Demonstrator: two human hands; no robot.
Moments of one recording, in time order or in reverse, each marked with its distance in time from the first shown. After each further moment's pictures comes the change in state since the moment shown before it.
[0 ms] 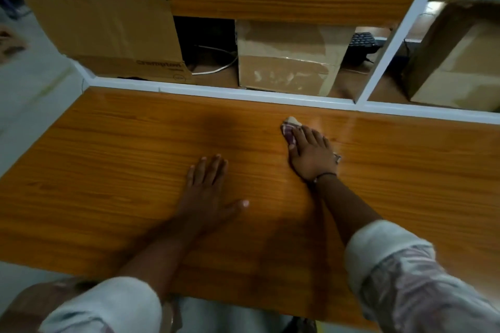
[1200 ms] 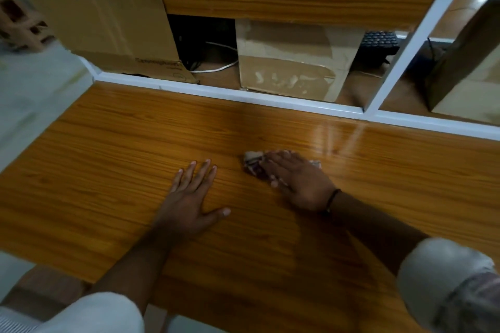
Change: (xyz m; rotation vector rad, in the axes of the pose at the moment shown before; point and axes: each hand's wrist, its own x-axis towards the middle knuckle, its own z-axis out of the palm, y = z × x) left_hand -0.001 0.005 -0.013 -0.075 0.030 -0.002; right_hand 0.004 0.032 -0.010 -0.060 -0.200 -0.744
